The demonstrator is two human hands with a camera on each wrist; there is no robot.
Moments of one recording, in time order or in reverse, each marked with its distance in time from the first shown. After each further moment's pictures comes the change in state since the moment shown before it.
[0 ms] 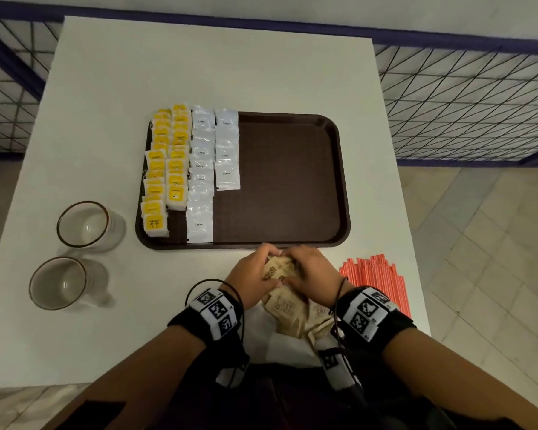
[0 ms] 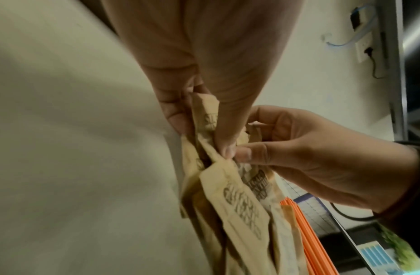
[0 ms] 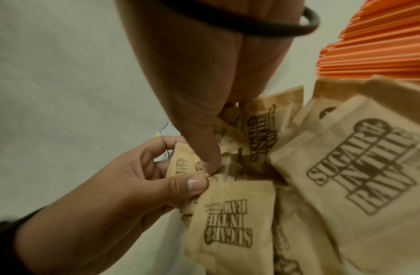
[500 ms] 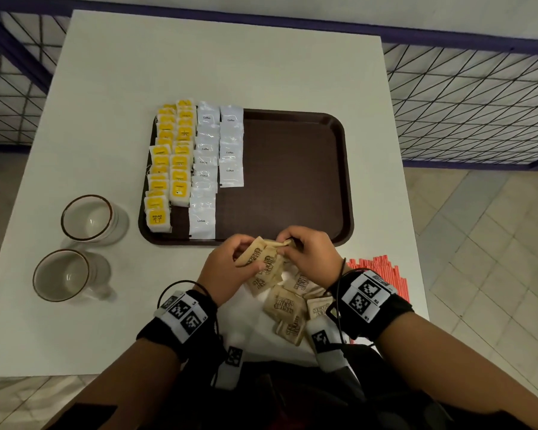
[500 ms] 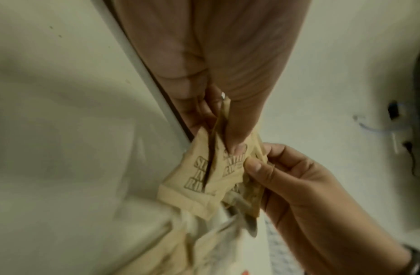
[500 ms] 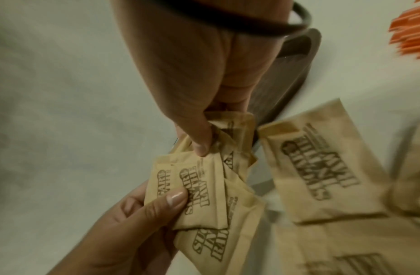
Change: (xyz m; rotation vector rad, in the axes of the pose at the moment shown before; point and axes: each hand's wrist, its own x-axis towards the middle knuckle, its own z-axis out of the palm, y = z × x) left_hand -0.018 -0.006 -0.030 -0.334 0.254 -0.052; right_hand 0.018 -0.019 -0.017 0.272 0.203 -0.074
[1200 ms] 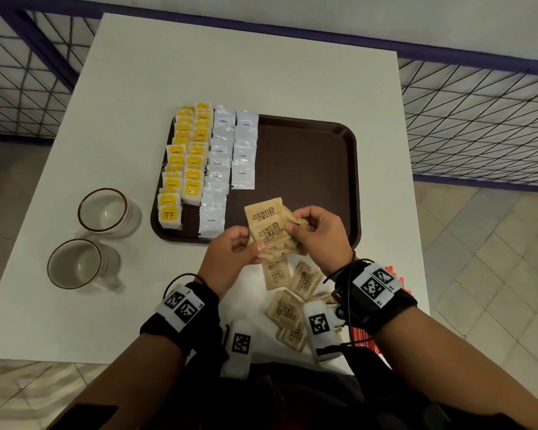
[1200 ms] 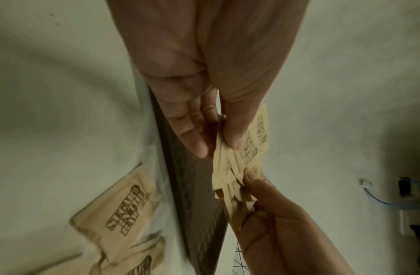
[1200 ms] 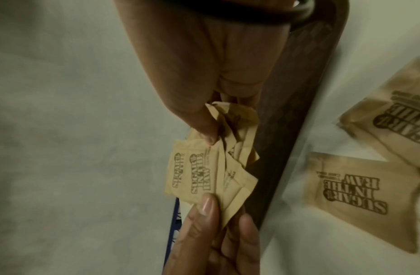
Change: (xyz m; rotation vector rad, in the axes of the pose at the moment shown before) left_hand 0.000 0.025 -0.005 -0.442 0.094 -0.122; right_hand 0.020 -0.030 -0.011 0.459 0.195 0.252
